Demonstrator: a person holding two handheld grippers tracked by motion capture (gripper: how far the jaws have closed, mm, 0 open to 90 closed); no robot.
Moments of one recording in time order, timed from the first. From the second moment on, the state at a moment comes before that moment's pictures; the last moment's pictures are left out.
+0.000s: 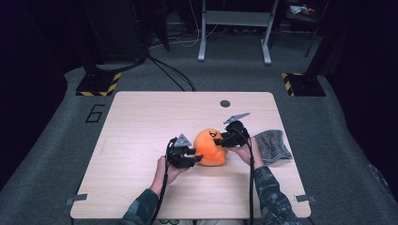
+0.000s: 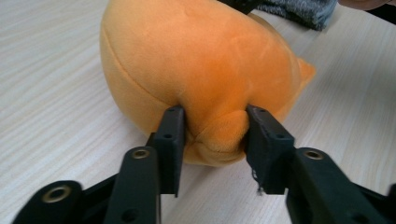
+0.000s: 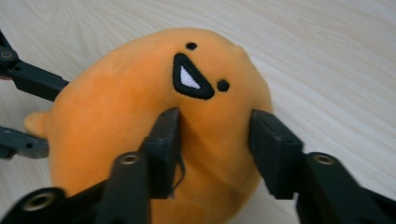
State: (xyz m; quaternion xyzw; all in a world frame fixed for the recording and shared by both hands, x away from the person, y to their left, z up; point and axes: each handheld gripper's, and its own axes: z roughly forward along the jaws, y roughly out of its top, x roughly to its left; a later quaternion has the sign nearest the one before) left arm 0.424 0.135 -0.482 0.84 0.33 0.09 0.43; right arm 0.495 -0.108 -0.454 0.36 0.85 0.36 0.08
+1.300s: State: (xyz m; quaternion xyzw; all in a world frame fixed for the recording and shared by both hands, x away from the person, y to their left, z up) left arm 0.459 0.158 -0.441 0.88 0.25 0.10 0.40; right arm 0.421 -0.091 -0.431 0.46 0.77 0.40 0.19
